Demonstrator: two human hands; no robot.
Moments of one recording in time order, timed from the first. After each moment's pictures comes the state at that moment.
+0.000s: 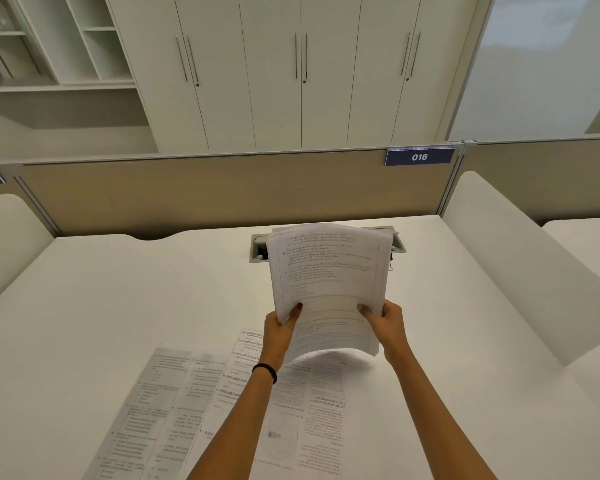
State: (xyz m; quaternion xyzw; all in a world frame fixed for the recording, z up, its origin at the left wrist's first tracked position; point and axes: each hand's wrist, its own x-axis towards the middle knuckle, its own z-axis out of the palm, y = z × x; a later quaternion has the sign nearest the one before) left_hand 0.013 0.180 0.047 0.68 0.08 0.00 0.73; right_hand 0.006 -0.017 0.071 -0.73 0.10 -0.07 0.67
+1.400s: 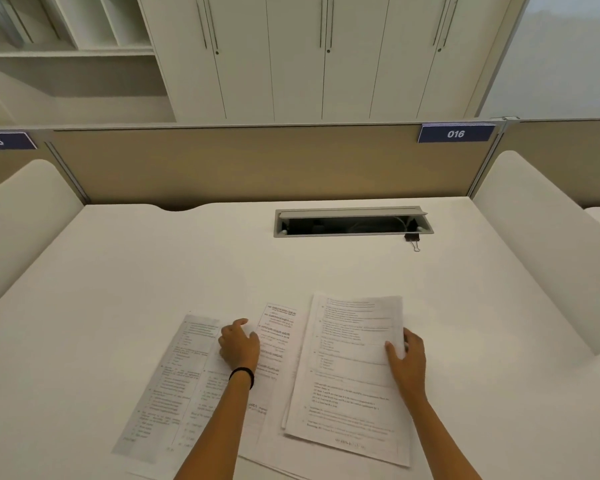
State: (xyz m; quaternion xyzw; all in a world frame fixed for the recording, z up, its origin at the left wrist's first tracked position) left_hand -0.022 0.292 -0.026 0.88 0.30 0.02 0.37; right_hand -0.060 -0.007 -0.036 -0.82 0.19 -0.11 0.52
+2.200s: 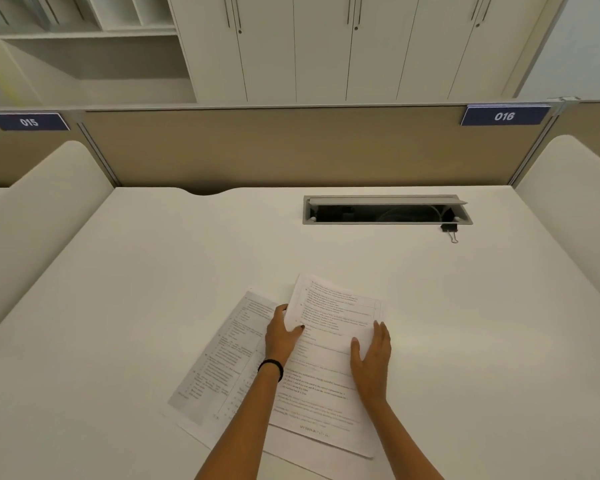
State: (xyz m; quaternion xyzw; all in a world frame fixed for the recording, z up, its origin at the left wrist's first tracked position) left_hand -0.029 0.301 -0.028 0.82 0.16 -0.03 0.54; right_hand -0.065 0.129 -0.065 -0.86 0.13 -0.11 0.47
